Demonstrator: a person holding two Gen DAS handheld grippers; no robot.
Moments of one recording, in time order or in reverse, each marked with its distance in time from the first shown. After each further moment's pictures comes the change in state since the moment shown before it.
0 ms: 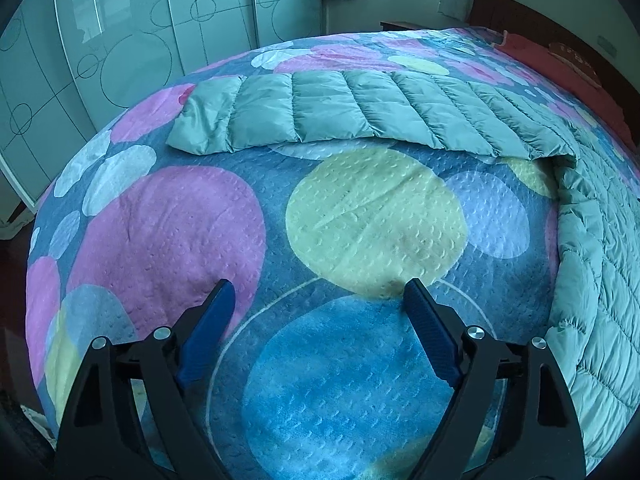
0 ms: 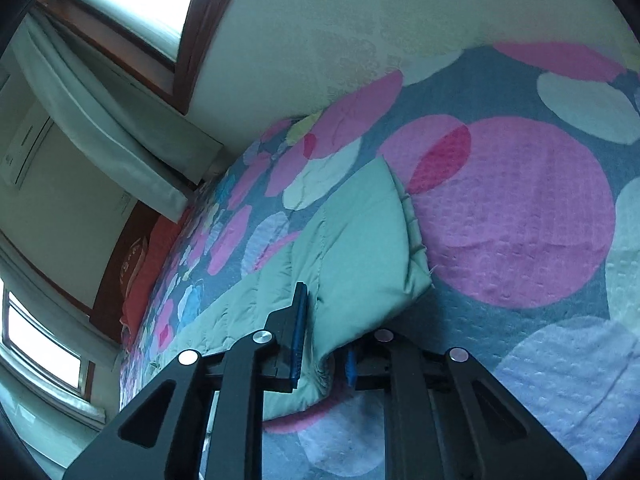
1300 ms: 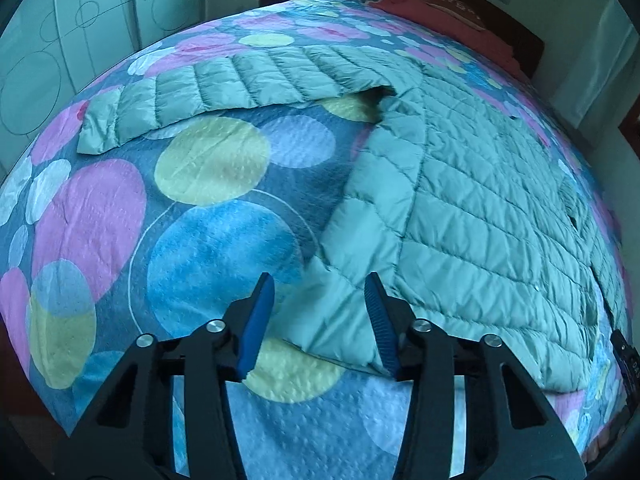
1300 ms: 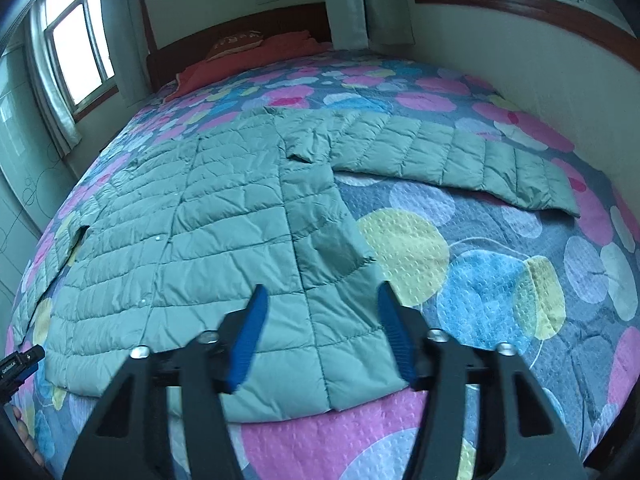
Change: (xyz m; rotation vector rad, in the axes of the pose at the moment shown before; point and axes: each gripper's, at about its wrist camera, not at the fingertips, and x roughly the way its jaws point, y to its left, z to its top) left arm -0.077 -0.035 -0.035 0.210 0.138 -0.360; right arm -0.114 0.151 -0.215 -0.723 0.362 -0.017
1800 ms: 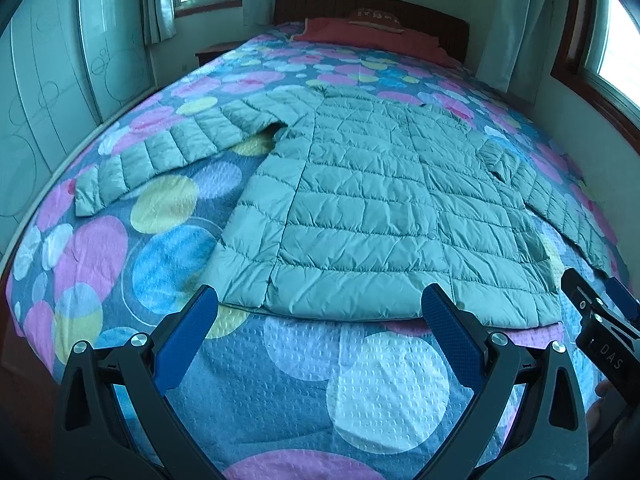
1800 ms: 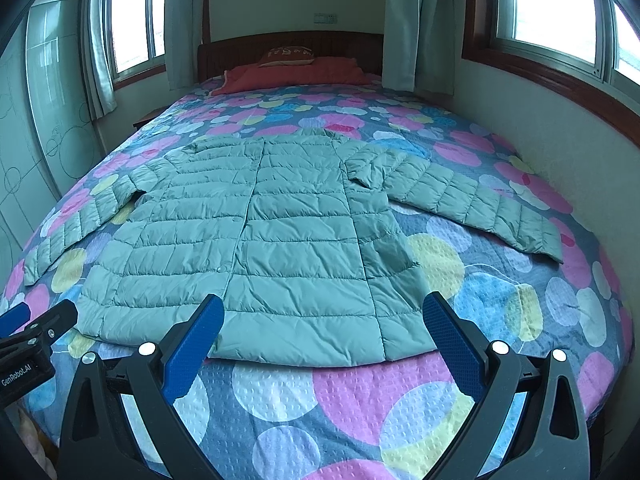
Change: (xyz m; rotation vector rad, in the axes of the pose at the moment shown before) left arm -0.080 -0.080 -0.060 0.250 -0.128 -0.085; right arm -0.077 0.080 -0.041 -0.243 -0.110 -0.016
